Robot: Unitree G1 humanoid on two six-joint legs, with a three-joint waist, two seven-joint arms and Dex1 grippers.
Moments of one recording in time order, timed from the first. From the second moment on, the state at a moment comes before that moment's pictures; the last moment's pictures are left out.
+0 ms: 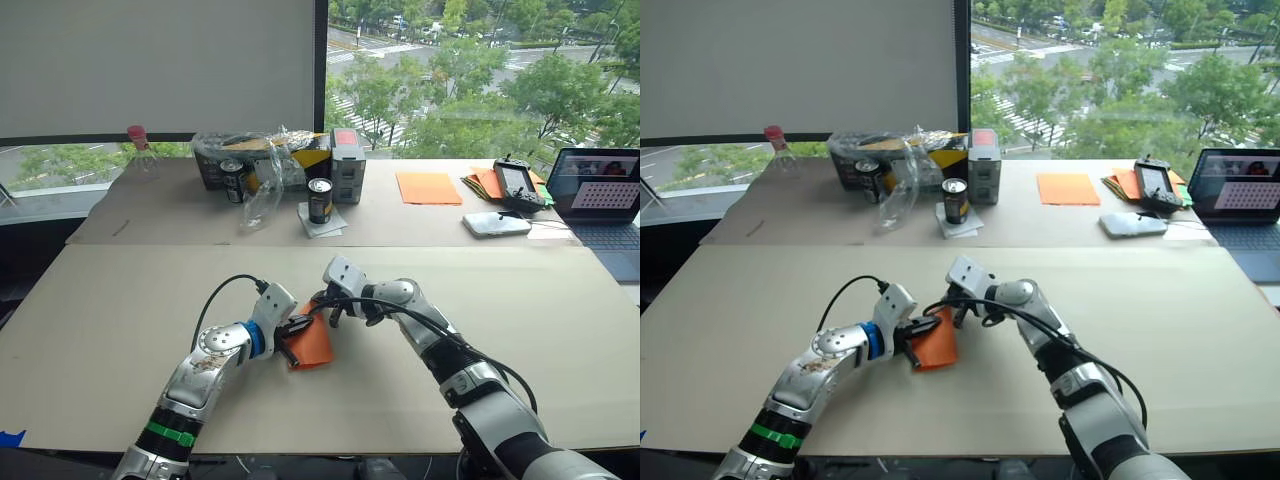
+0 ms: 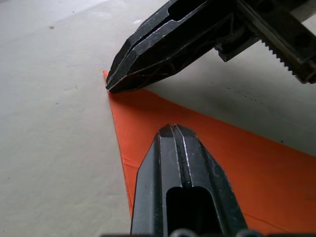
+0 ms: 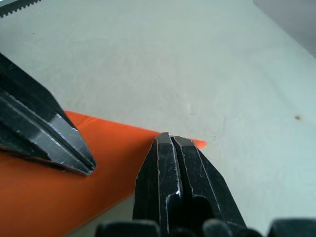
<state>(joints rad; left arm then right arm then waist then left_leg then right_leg) -0.32 0.37 -0.20 -0.04 -0.18 0.50 -0.67 -0.83 -0.21 0.33 0.65 -0.07 0.16 0.76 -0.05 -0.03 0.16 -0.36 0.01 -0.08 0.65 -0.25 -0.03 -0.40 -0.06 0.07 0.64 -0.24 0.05</state>
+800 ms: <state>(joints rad) -0.36 0.37 -0.20 0.01 -0.17 0.46 -0.69 -0.75 -0.27 0.33 0.51 -0.08 0.13 0.91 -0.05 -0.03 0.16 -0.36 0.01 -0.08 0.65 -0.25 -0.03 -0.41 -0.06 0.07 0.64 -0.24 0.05</state>
